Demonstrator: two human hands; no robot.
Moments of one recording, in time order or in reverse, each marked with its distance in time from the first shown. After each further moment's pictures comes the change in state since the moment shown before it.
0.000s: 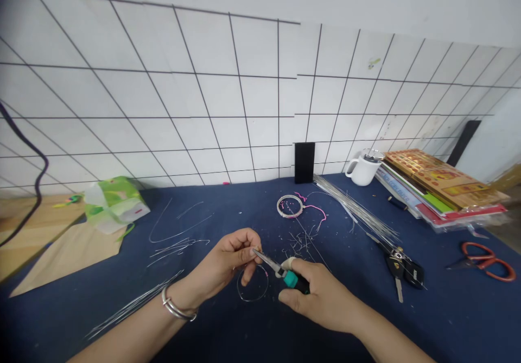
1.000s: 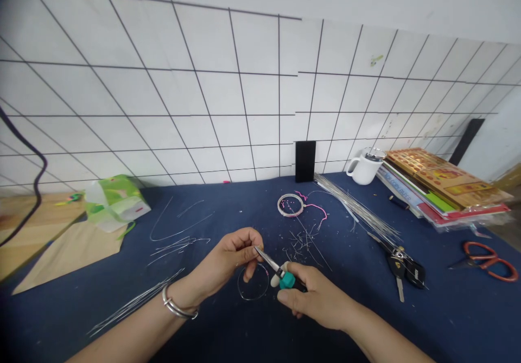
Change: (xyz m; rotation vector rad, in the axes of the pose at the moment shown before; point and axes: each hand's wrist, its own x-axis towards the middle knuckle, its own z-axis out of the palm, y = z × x) left_hand 0.002 -0.006 -0.004 0.114 0.019 0.004; right_hand 0.006 0.020 0.014 0.484 -0.148 0.062
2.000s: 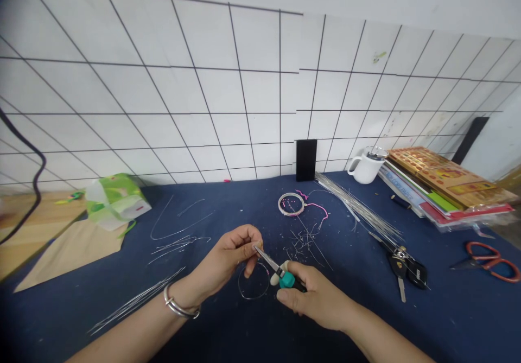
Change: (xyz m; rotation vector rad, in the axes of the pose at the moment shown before) left_hand 0.001 -0.002 -0.001 -0.018 0.061 0.038; right_hand 0.002 0.004 0.001 -0.011 0.021 -0.024
